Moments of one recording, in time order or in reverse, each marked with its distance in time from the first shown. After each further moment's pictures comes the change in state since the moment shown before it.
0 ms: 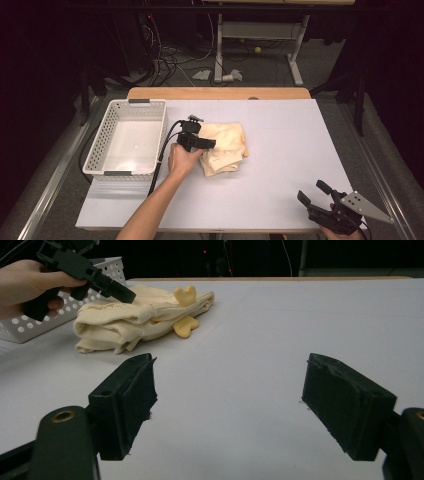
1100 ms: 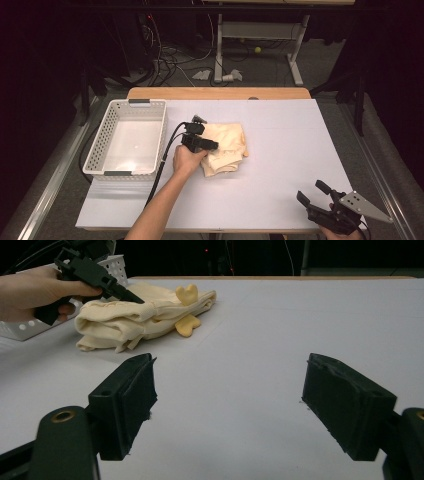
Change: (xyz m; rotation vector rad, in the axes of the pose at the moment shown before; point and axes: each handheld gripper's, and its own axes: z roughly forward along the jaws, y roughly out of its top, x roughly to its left) left arm -0.002 0.003 0.018 0.070 -0.032 -0.042; right arm 0.001 0.000 0.001 0.004 0.005 -0.007
